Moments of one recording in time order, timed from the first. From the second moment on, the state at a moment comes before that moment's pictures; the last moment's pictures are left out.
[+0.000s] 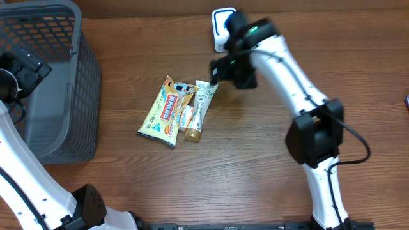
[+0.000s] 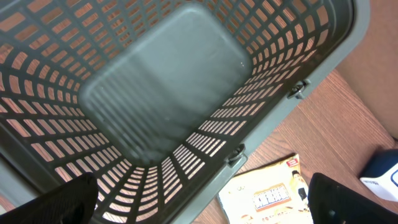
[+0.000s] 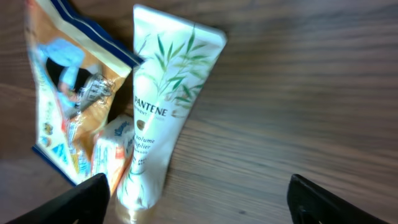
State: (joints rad) left arm 0.50 1.70 2.40 -1.69 -0.03 -0.42; right arm 0.48 2.34 2.23 -1.33 -0.28 0.45
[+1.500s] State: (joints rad) left arm 0.50 1.70 2.40 -1.69 -0.03 -0.42; right arm 0.56 2.34 2.16 -1.37 -0.08 0.46
